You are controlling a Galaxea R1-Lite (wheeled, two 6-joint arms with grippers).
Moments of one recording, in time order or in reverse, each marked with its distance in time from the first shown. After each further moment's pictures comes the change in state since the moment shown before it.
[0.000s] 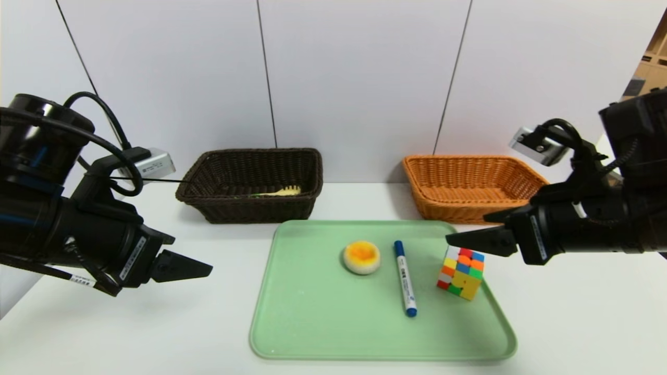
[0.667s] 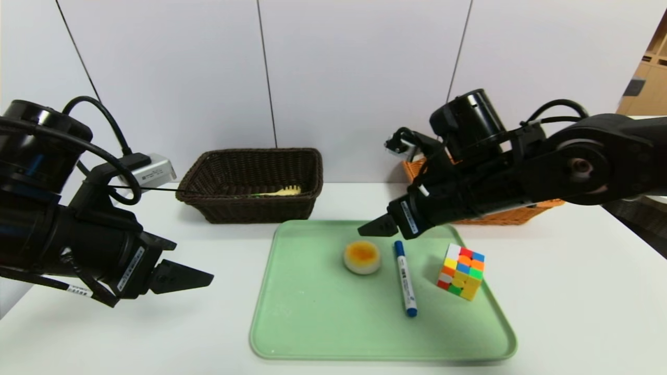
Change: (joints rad) left arm -0.022 -0.017 0.030 -0.014 0.001 0.001; right arm 0.170 0.406 -0.392 0.083 -0.069 -0.005
